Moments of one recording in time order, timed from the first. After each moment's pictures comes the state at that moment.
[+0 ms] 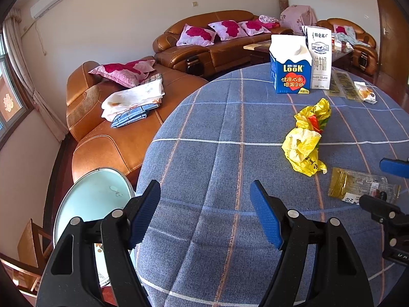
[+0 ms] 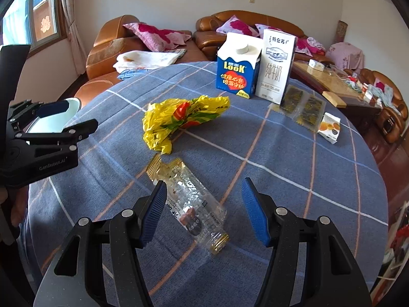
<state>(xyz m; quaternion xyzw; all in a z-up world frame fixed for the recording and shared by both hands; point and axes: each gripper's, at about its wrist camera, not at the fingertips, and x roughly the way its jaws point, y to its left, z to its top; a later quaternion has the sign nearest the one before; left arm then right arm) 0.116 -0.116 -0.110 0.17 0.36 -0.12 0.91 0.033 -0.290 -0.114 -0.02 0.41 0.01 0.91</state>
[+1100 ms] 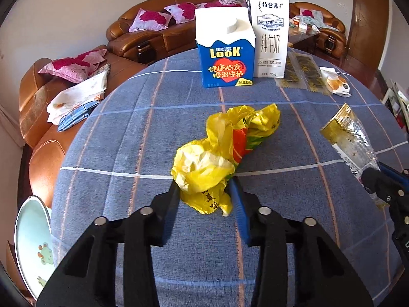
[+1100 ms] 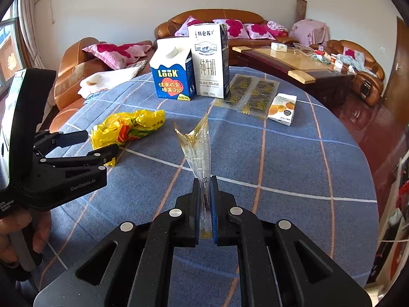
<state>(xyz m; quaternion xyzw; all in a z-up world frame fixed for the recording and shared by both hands) 0.152 -0.217 -0.138 0.17 0.42 -0.24 0.86 0.034 -0.354 -0.108 0.07 0.39 -0.08 0.91</state>
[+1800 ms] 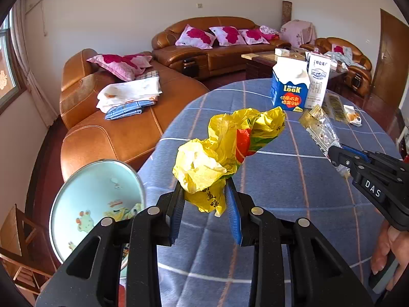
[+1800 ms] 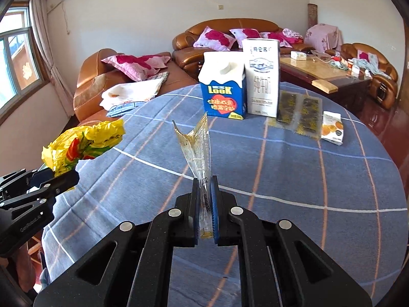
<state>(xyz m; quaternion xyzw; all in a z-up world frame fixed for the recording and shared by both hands) 0.104 -0.071 -0.080 0.11 0.36 -0.14 0.92 0.067 -0.293 -0.095 0.09 0.35 -0.03 0.93</state>
